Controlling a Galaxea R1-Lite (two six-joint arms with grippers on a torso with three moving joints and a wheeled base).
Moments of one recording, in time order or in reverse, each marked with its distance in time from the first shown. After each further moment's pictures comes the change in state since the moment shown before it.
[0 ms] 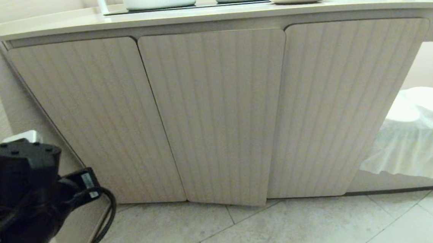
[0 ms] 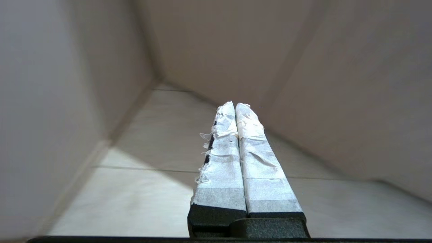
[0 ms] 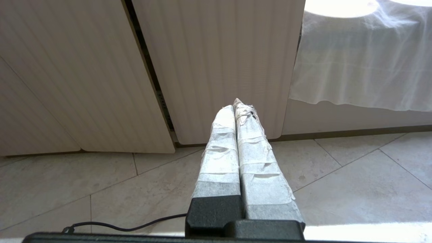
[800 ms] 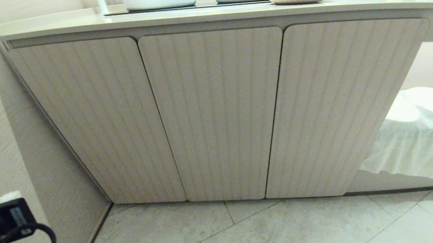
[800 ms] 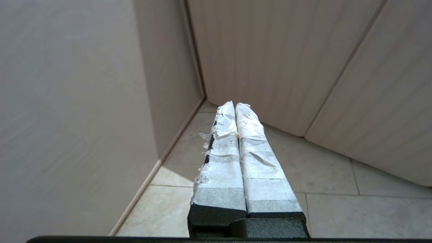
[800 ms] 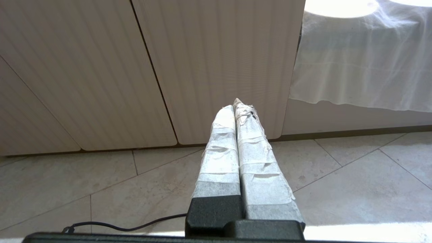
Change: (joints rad) left arm 0.151 -0.337 0.146 -0.009 -0.057 0.282; right arm 0.000 0.000 0.000 0.001 0.000 0.000
